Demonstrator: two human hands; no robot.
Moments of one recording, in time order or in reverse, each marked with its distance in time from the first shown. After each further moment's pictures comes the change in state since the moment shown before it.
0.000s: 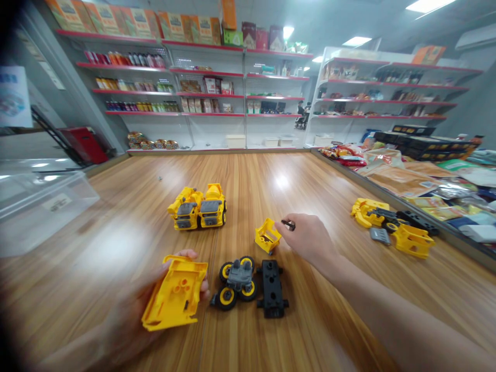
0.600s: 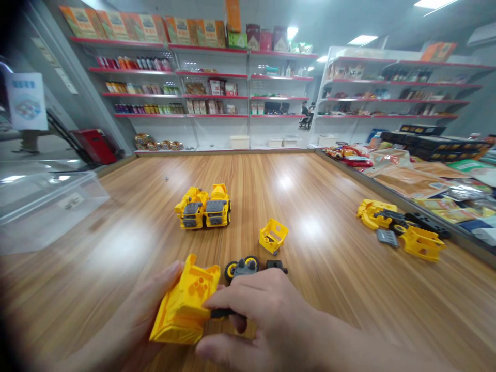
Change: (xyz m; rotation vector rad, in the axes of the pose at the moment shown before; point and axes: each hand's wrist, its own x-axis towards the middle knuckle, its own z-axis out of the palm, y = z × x) left_hand -0.019 -0.004 0.030 0.188 0.150 -0.074; right_hand -0.073 -0.101 -0.017 0.653 -0.213 -0.623
